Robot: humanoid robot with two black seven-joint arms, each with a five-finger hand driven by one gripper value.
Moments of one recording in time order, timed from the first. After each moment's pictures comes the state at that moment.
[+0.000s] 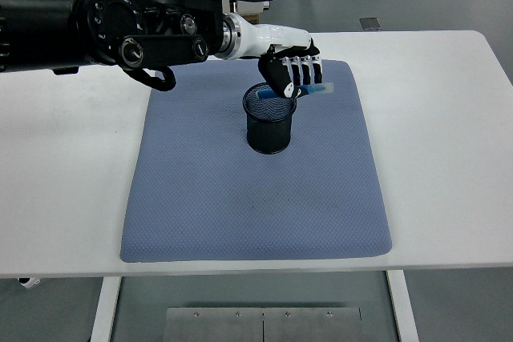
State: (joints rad) left arm -1.88 0.06 0.74 -1.03 0.19 -0.08 -0.19; right arm 0.03 0.00 0.28 0.21 -0.02 0.06 0.25
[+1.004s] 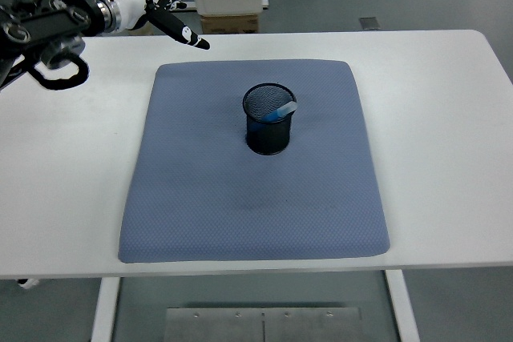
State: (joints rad) left arm -1.51 0.41 0.43 -0.76 0.06 -0.08 -0.20; right arm 0.03 0.00 0.28 0.21 -0.02 0.06 0.25
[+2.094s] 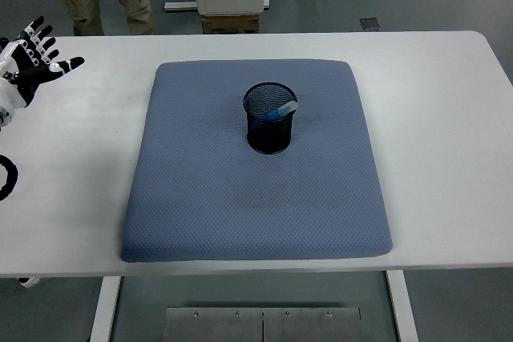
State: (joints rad) left arm -0.86 0.54 -0.28 -0.57 0.00 -0.15 -0.50; right arm 0.03 0.00 0.28 0.21 -0.02 0.06 0.25
